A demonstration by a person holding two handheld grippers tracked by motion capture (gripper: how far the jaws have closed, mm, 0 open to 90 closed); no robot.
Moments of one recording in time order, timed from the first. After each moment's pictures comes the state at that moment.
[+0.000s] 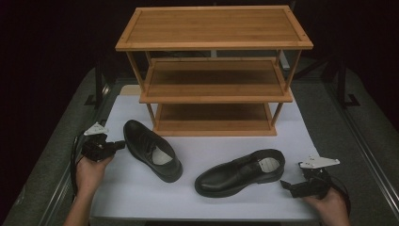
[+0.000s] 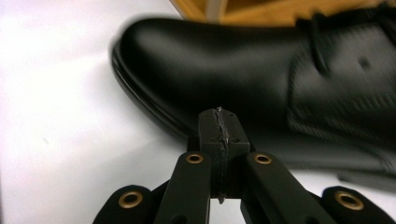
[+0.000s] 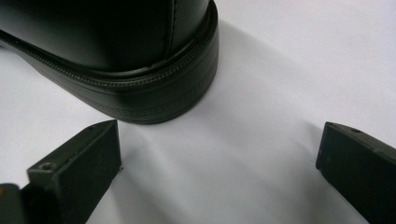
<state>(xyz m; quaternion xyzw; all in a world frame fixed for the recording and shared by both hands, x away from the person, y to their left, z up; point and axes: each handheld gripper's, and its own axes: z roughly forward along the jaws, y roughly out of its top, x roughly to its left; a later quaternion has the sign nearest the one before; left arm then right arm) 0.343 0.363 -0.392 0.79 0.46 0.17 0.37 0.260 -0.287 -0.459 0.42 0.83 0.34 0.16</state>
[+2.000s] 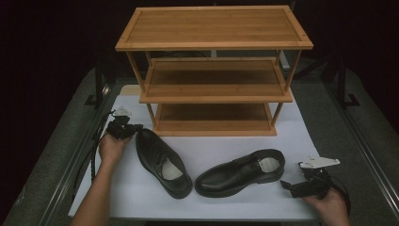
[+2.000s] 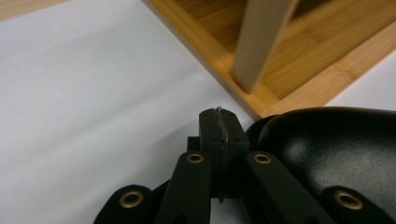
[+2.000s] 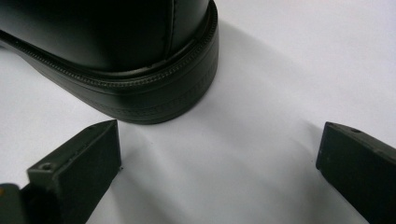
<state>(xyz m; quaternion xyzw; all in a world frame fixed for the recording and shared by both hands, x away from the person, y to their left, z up) 0.434 0.332 -0.430 0.82 0.41 0.17 0.36 0.260 -0.287 -0.459 0.42 0.83 0.34 0.16</state>
